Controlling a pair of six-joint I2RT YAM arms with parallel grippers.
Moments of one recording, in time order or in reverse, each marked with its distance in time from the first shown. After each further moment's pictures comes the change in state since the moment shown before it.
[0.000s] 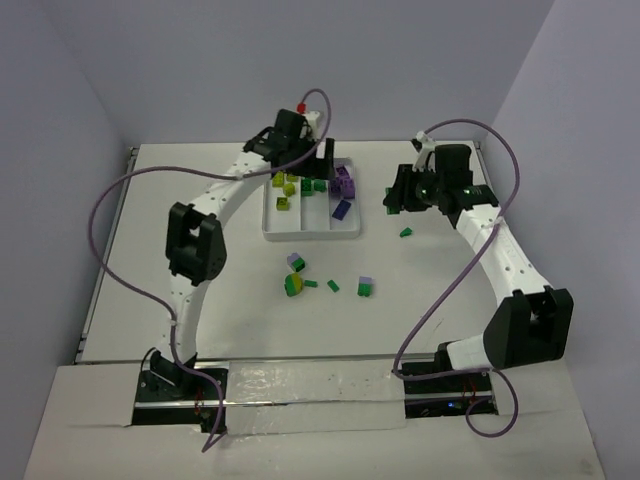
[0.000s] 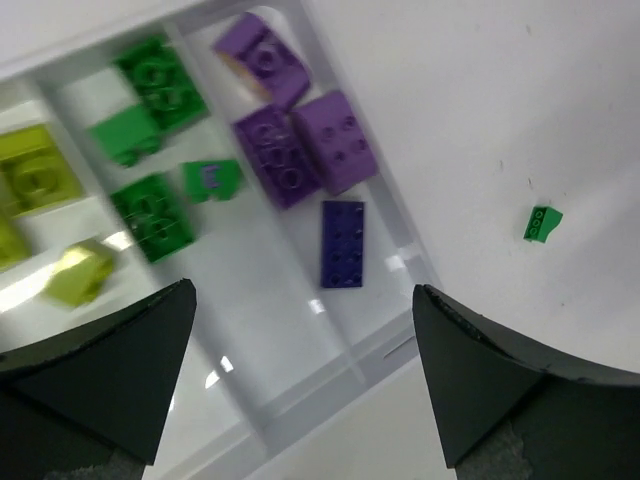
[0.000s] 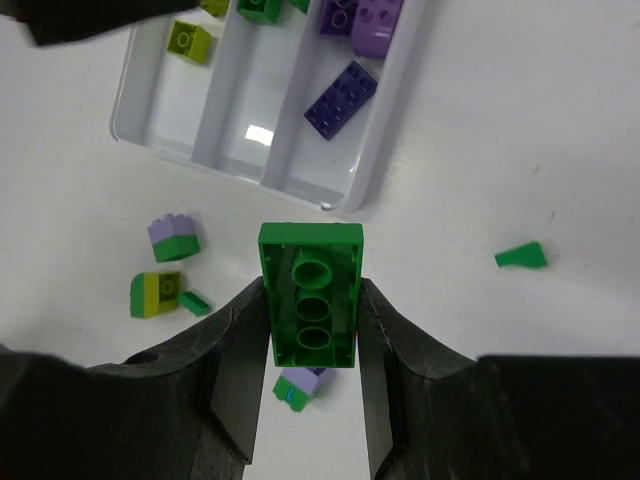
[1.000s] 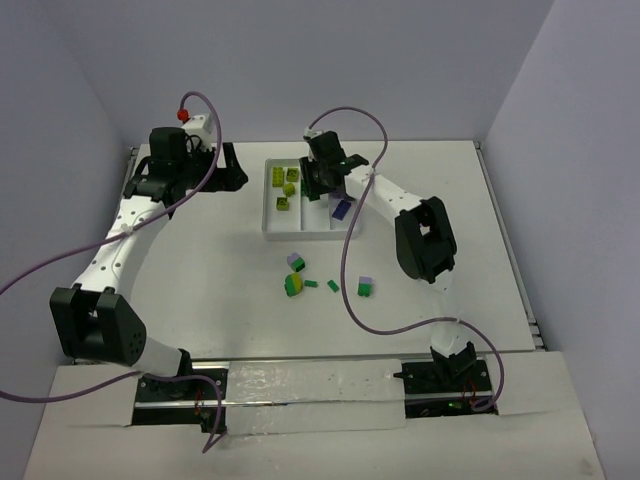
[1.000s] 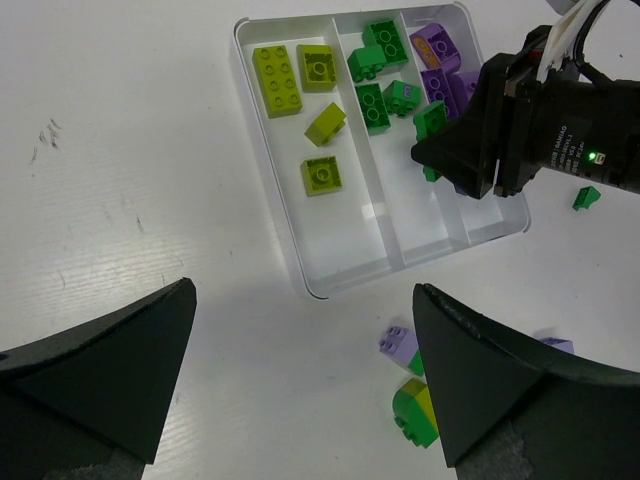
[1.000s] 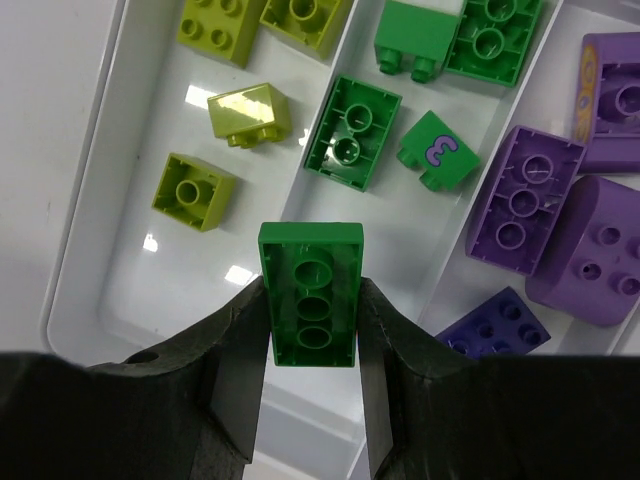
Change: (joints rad) left arm 0.370 -0.818 -0.808 0.152 0.083 0.069; right arm 0.420 0.865 0.719 0.046 0.405 0.073
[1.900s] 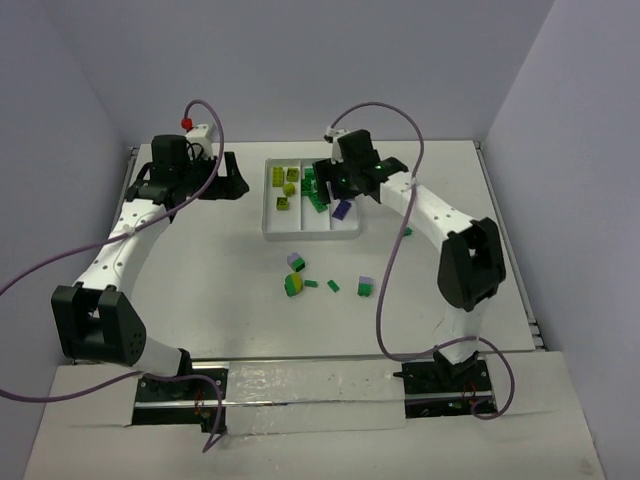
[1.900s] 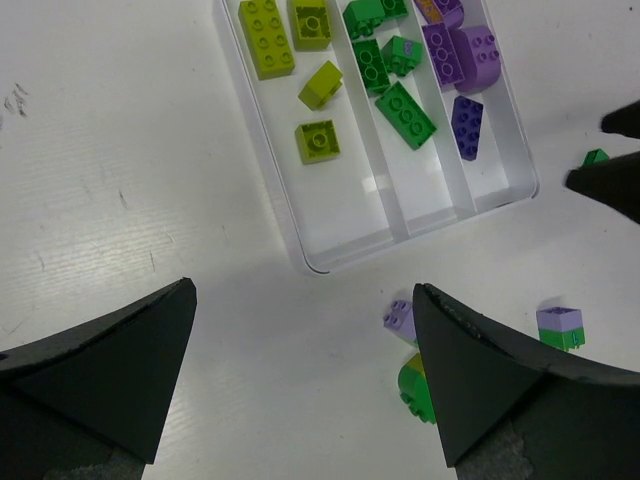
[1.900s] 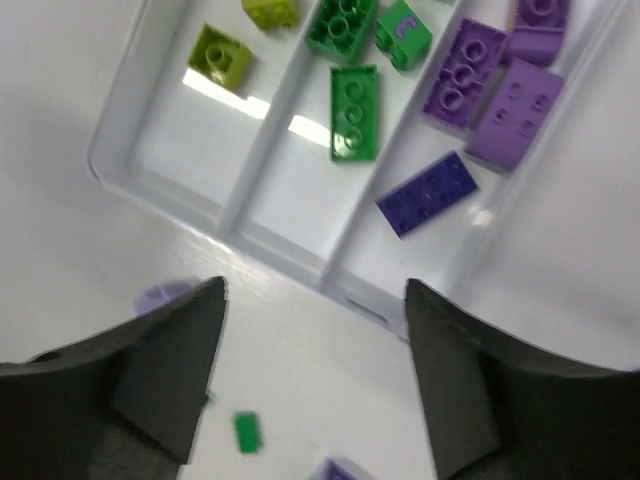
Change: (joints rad) left arm 0.013 -0.002 -0.056 0.001 0.048 0.023; right arm -0.036 -0.363 -0.303 -0.049 -0.073 -0.083
